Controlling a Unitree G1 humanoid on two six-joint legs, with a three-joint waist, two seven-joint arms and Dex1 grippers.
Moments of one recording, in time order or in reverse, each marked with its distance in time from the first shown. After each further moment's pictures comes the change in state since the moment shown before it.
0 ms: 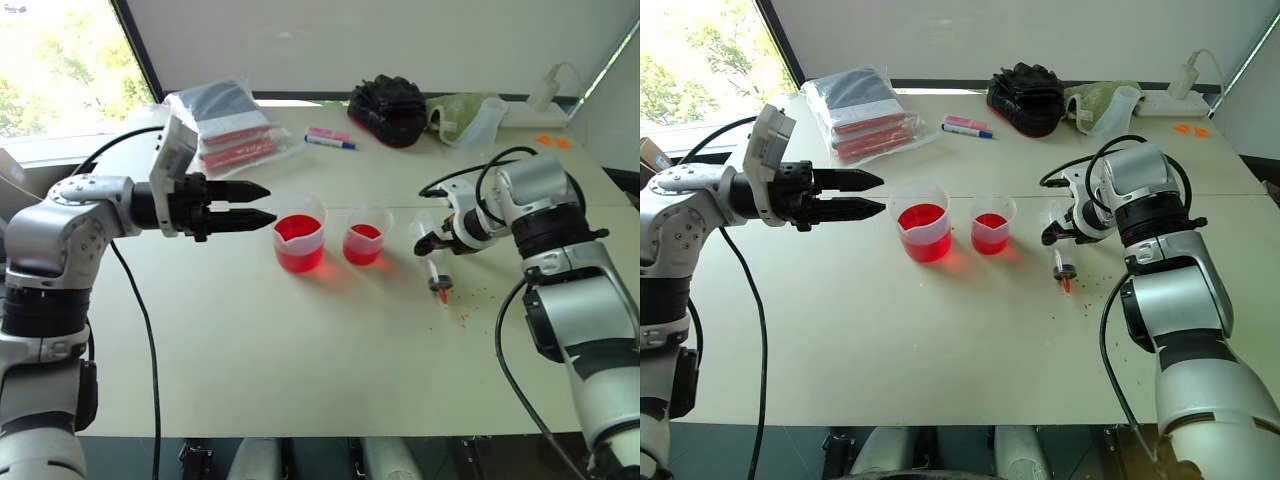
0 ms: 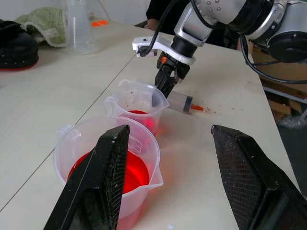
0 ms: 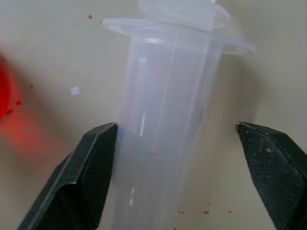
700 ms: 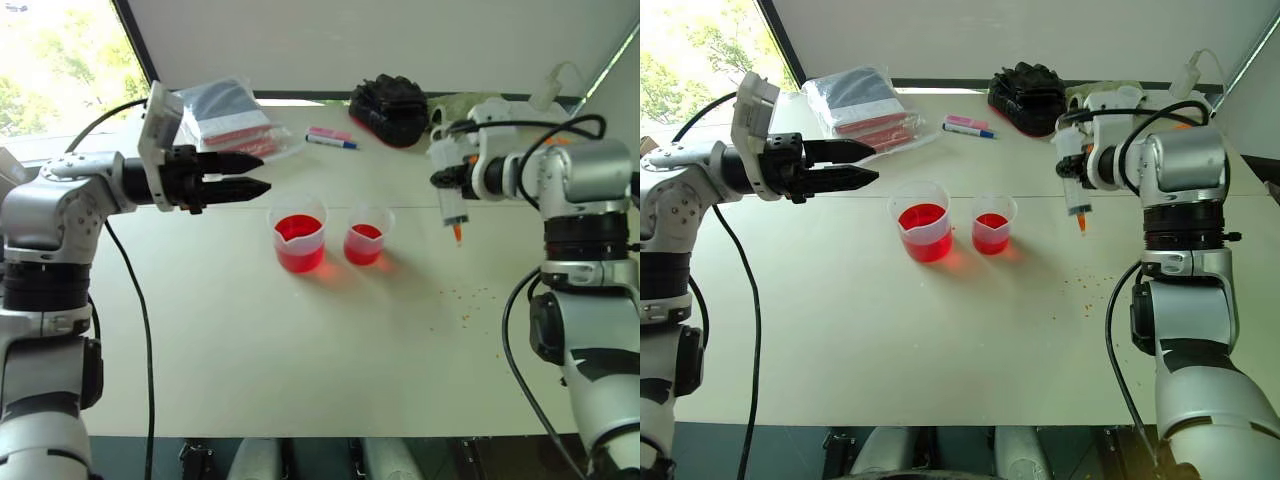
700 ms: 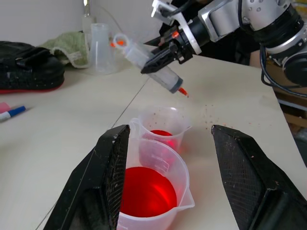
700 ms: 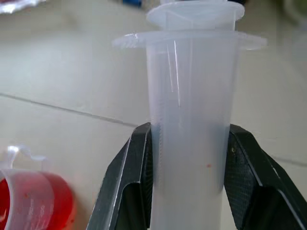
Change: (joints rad) left arm -0.155 -0.032 -0.004 0.202 0.035 -0.070 -0.014; right arm 0.103 0.001 -0.345 -0.481 0.000 -0.300 -0.143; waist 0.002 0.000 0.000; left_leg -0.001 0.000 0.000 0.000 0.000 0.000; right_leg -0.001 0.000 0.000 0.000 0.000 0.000
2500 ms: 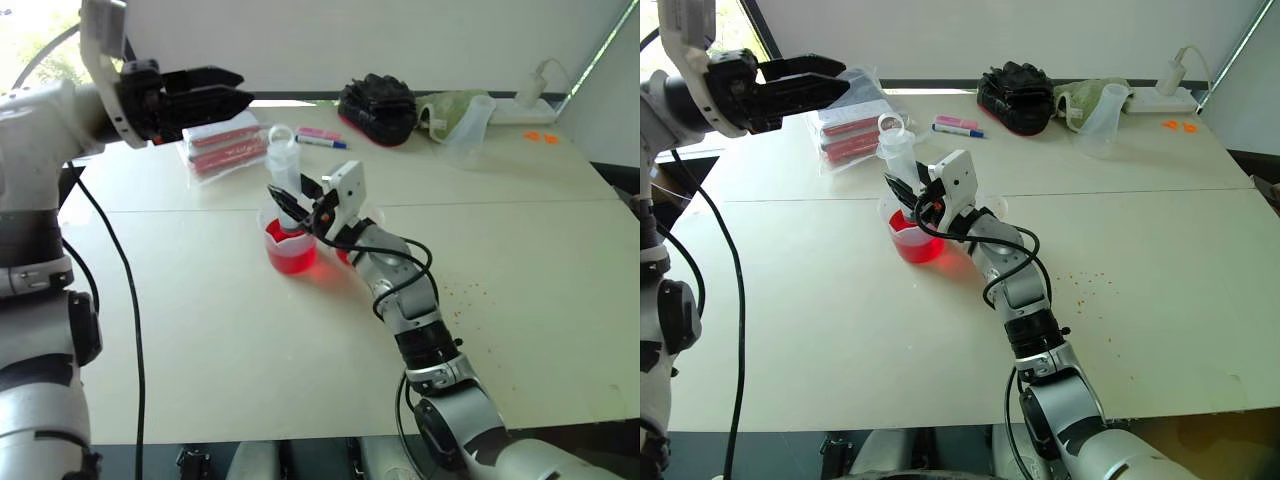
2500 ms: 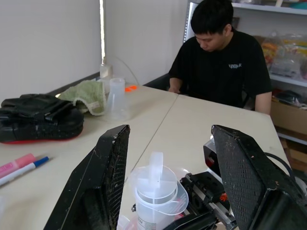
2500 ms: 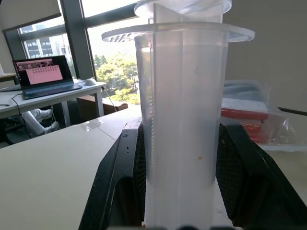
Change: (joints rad) left arm -0.209 0.021 0.090 0.062 -0.058 0.173 0.072; right arm 0.423 0.623 0.245 -0.043 -0.002 -1.079 0.087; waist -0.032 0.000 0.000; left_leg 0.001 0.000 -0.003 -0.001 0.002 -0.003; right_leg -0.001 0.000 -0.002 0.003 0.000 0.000
